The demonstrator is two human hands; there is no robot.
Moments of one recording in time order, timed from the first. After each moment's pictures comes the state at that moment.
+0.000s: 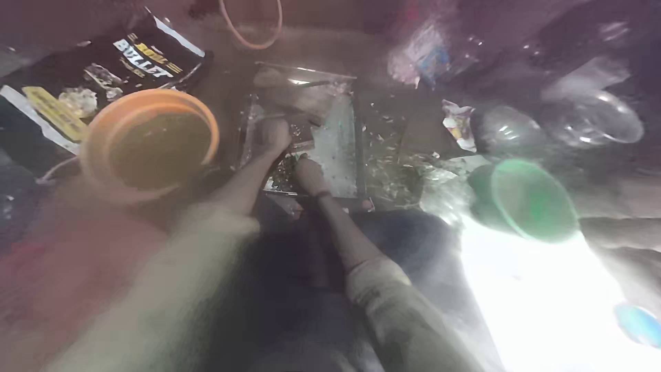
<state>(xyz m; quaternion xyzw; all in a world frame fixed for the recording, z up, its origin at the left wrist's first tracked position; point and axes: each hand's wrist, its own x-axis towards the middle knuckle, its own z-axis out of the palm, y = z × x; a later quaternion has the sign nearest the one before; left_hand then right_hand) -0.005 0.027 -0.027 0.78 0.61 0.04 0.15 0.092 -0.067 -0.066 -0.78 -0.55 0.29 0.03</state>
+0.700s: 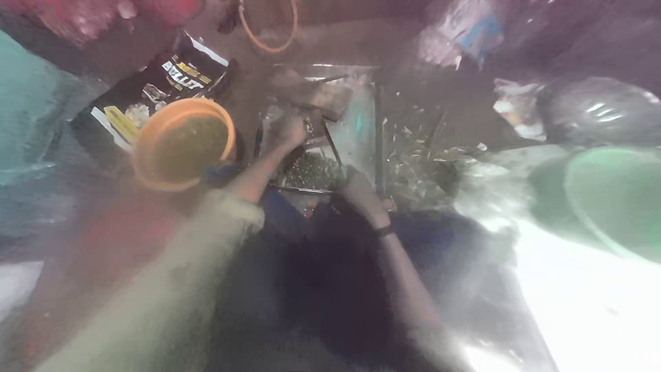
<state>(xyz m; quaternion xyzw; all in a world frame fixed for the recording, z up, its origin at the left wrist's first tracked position) 0.023 0.071 -0.065 0.82 0.55 0.05 0.13 0.181 -0.129 -0.031 -0.77 -0.51 0.38 0.09</state>
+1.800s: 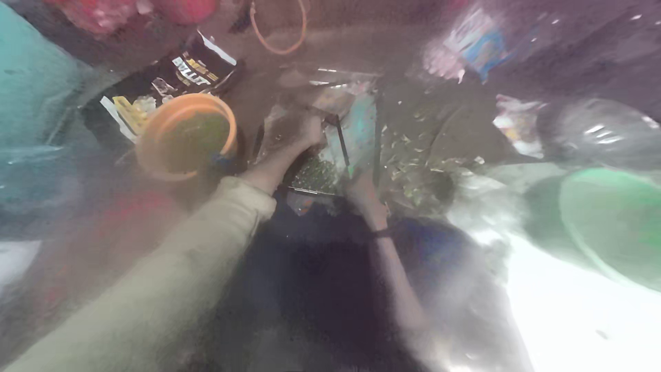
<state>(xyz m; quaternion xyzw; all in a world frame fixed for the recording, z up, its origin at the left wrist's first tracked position) 0.069 0.073 -0.061 0.83 0.56 -0.01 0.10 0.199 -0.129 -0.035 -0.78 -0.49 0.36 0.14</state>
